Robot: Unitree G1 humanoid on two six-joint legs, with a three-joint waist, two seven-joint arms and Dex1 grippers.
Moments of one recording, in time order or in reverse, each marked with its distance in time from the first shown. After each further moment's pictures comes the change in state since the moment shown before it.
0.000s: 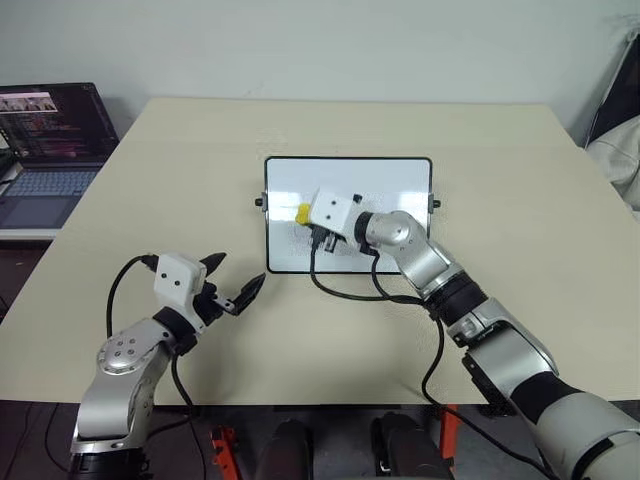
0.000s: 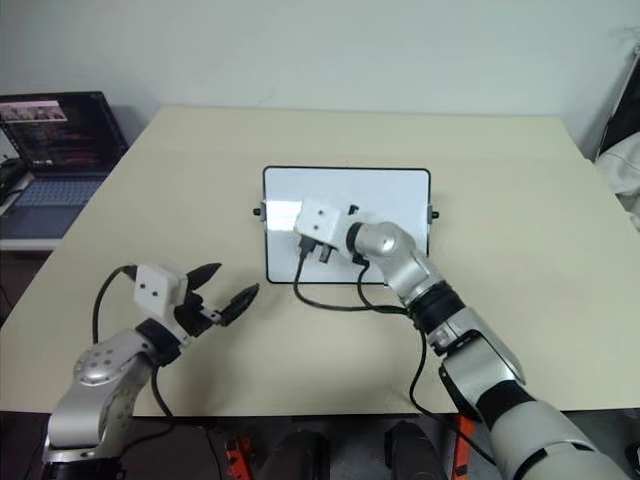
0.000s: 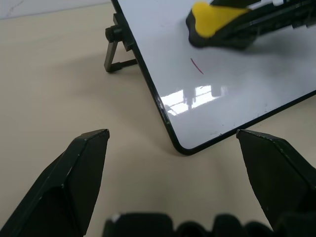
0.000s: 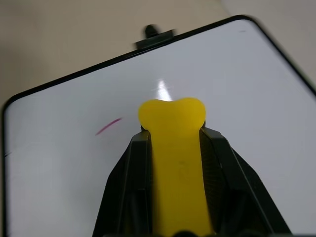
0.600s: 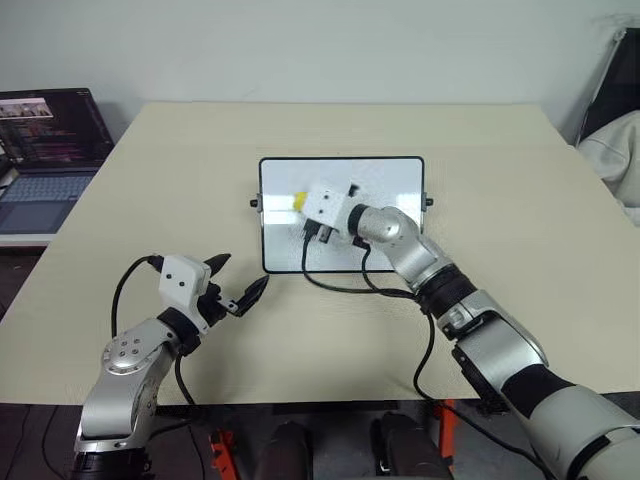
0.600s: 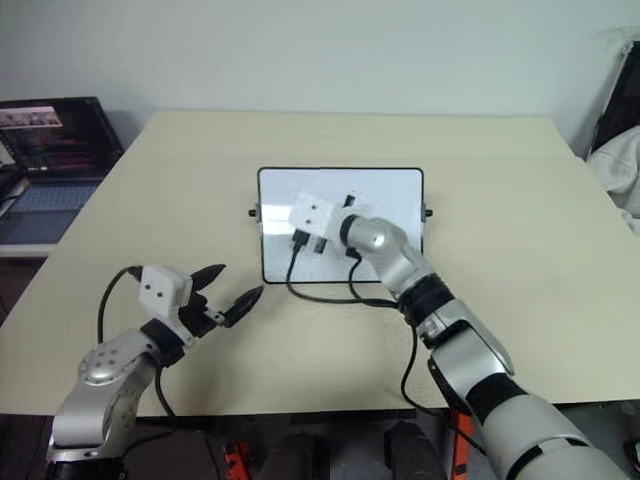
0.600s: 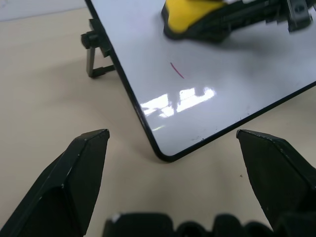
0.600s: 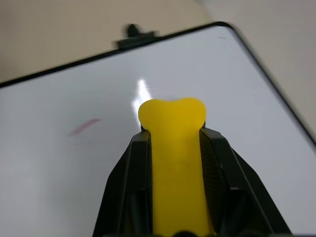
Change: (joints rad) left arm -0.007 -0.001 -0.017 0.012 0.001 -0.007 -0.007; right arm -0.091 0.088 -0.009 0.166 -0.079 -0.079 -0.075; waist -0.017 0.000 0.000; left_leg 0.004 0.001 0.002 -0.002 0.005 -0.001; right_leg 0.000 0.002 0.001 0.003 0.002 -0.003
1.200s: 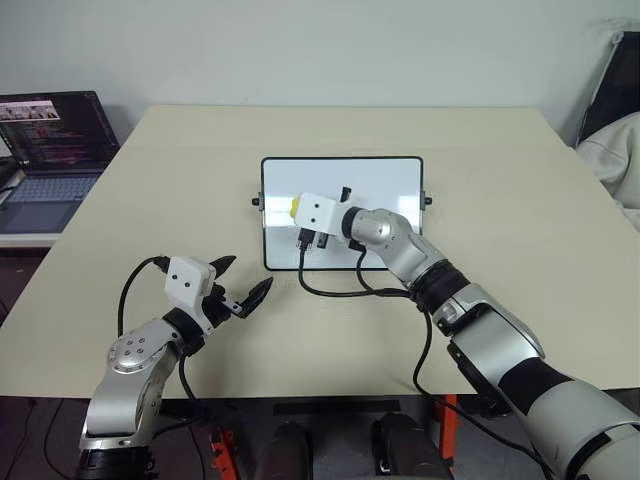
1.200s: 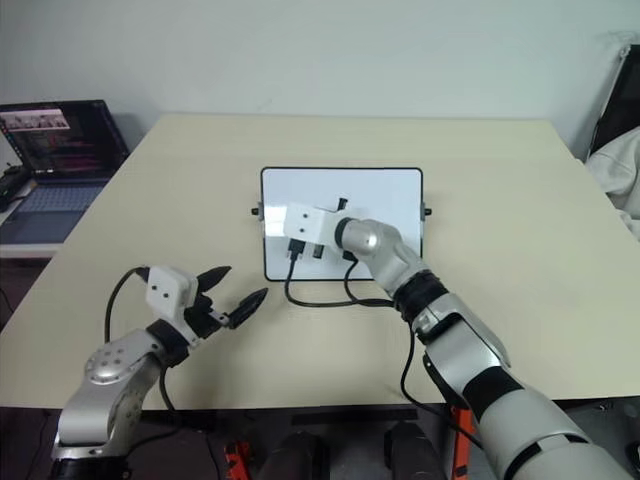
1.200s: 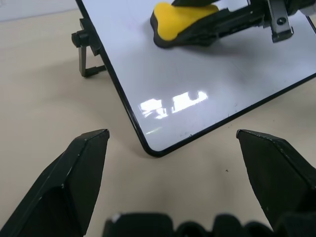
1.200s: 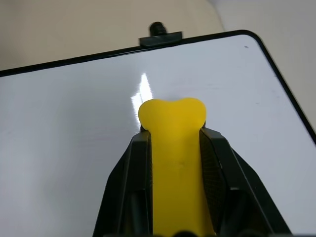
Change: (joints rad) left arm -0.009 -0.005 -0.019 0.011 0.002 -0.005 -0.002; right arm -0.028 -0.019 0.009 0.077 -0.045 -0.067 -0.031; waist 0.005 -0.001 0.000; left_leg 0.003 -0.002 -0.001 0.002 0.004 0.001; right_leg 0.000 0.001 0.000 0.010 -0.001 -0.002
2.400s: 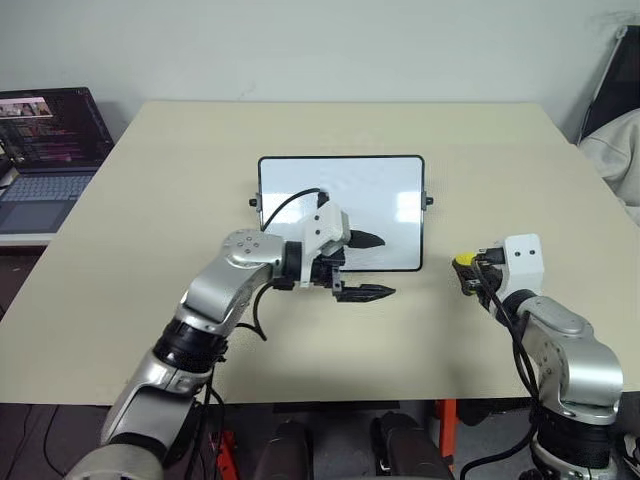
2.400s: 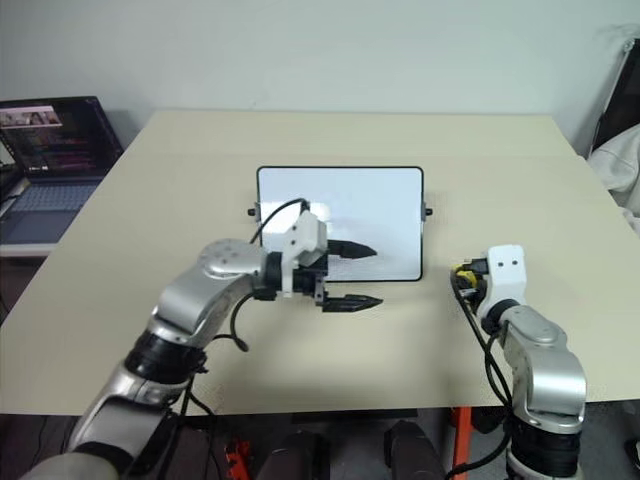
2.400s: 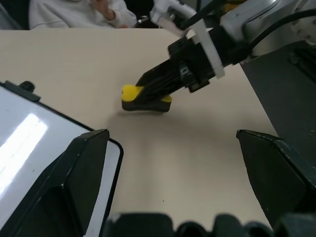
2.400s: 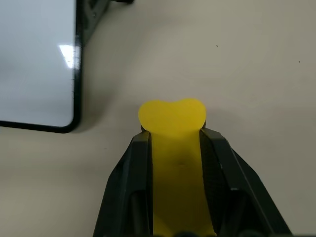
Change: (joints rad) left arm -0.683 -0.065 -0.506 0.225 -0.006 0.111 -0.502; right arm 0.836 -0.125 -0.740 -1.218 0.382 1.090 -0.210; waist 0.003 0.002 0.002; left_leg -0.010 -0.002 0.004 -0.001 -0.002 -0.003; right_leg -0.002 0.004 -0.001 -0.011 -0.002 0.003
